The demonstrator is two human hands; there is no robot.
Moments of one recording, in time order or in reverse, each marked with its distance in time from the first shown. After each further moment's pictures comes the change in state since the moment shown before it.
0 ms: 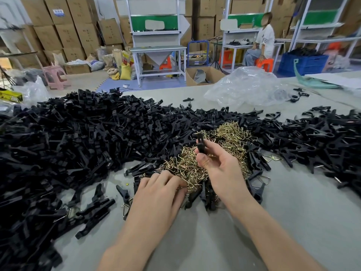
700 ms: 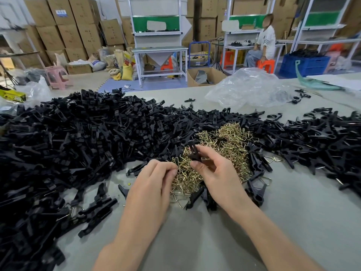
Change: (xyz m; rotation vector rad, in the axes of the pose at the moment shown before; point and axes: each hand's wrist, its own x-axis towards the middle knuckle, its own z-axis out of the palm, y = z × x) left_hand 0.004 -0.010 -0.003 -0.351 0.241 -0.147; right_hand -0.006 -0.001 0.001 -0.184 -0.101 -0.054
